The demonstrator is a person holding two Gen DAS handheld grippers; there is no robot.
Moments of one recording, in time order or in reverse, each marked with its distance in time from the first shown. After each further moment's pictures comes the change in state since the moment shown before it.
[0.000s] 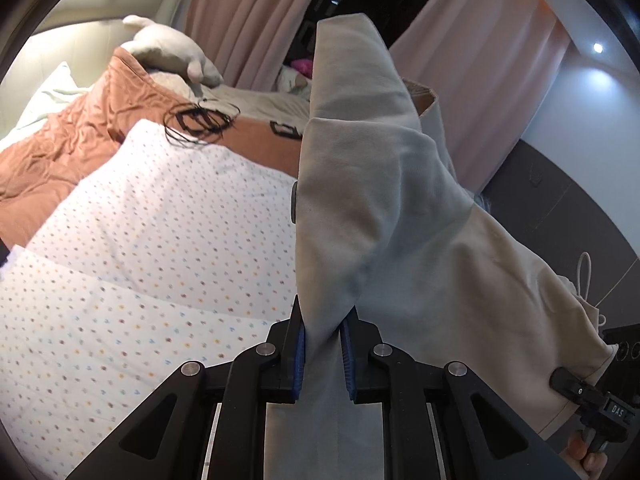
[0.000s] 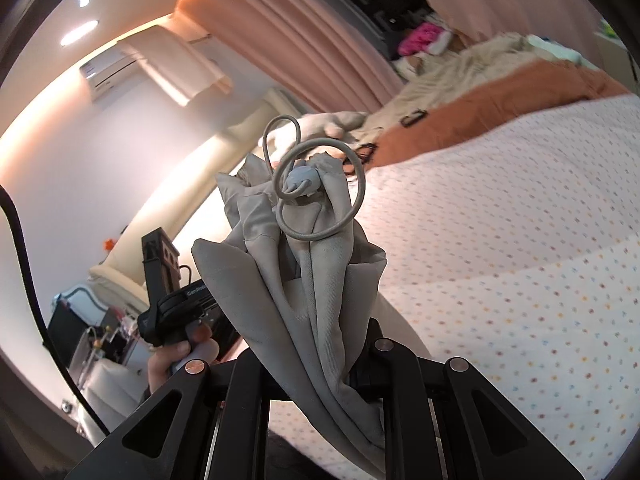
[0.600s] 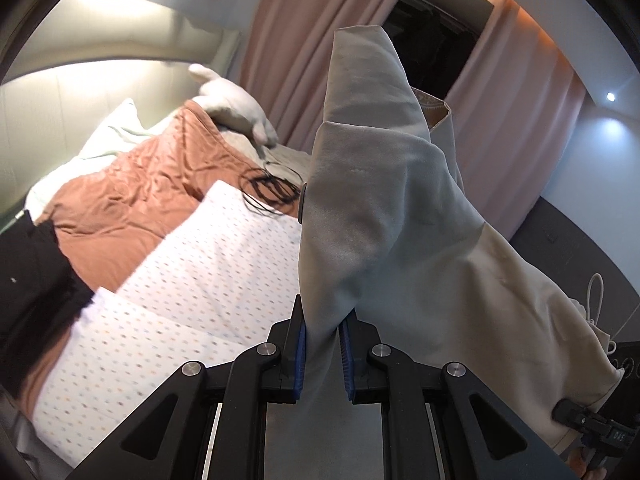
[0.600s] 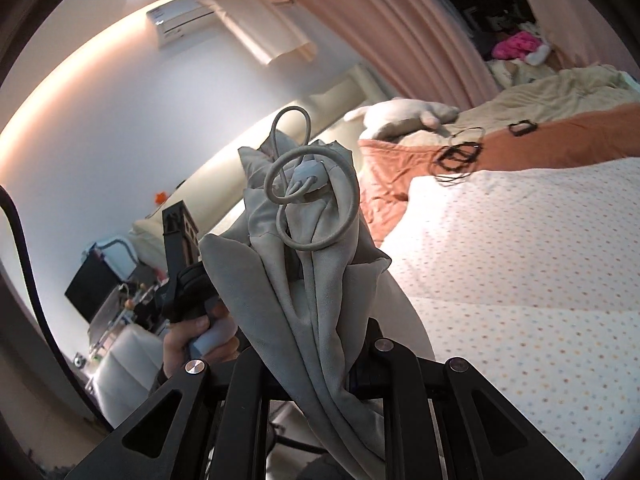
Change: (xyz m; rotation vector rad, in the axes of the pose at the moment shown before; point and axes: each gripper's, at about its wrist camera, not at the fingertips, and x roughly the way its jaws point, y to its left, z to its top) left arm -0.142 0.115 0.056 -0.059 -0.181 0.095; right arm 0.090 0.163 -0.001 -0.180 0.077 0.170
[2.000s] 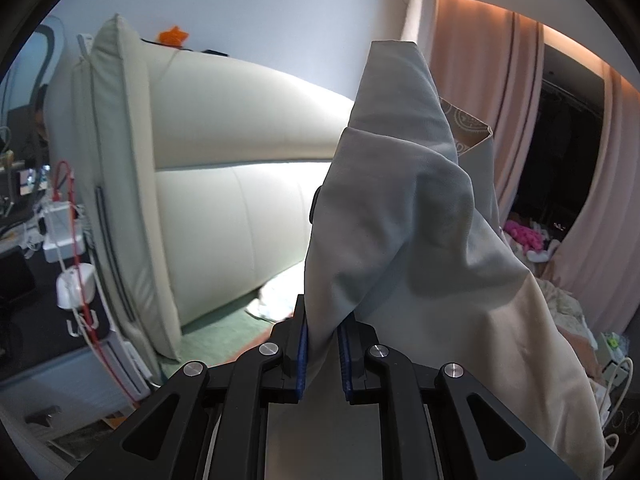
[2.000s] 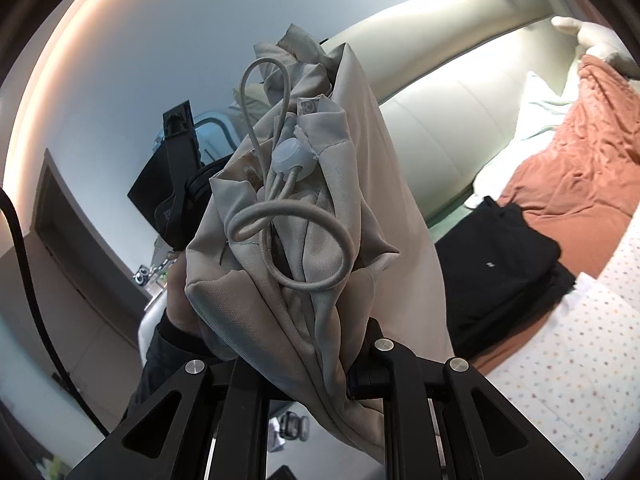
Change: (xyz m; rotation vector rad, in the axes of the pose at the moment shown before) left arm -0.218 0.312 0.104 -0.075 -0.292 0.525; right arm 0.380 0.310 -0.061 -0.197 0.375 0.445
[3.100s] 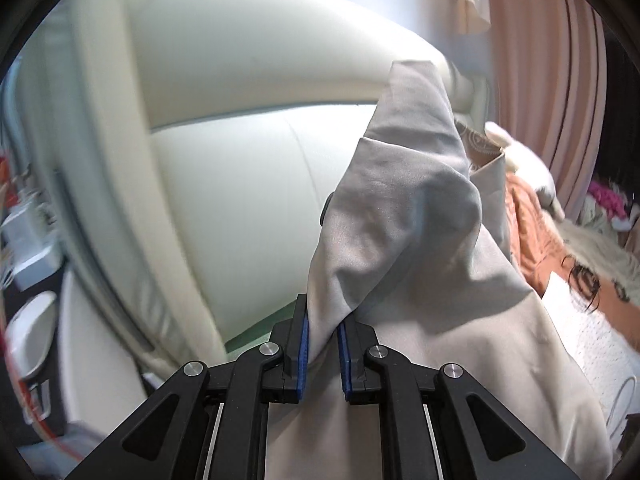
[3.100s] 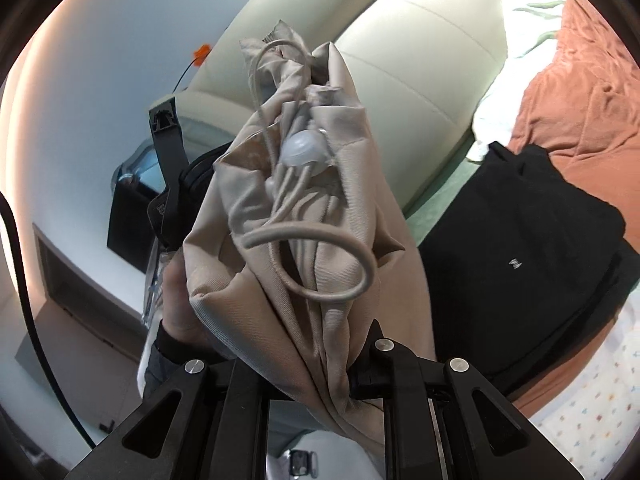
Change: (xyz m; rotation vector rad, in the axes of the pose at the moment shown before) left arm 0.196 0.056 0.003 0.090 0.147 0.253; right arm 0.129 -0.152 0.040 0.262 0.072 0.104
